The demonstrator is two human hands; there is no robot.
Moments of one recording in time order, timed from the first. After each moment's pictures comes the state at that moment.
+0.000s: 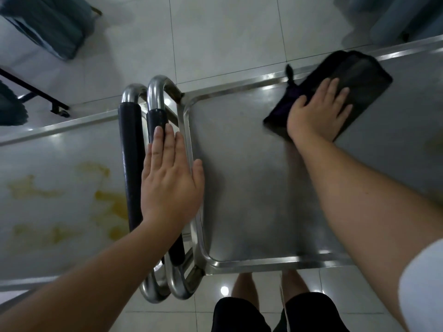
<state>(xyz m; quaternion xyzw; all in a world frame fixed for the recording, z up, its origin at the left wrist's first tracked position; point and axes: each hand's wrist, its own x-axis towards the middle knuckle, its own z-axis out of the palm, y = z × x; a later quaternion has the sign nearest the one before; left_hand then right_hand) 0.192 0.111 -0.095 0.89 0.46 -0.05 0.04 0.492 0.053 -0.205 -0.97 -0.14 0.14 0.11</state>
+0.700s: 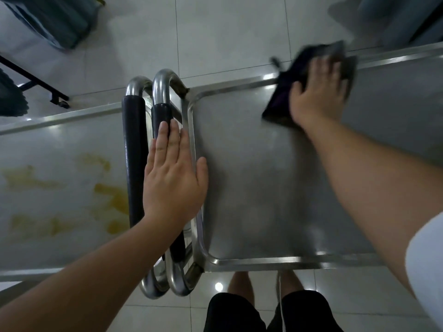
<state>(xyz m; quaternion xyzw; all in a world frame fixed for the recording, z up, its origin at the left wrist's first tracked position) 0.193 0.110 -0.095 0.89 0.45 -0.04 0.04 0.526 0.074 -0.216 -0.94 -0.29 0.12 0.10</state>
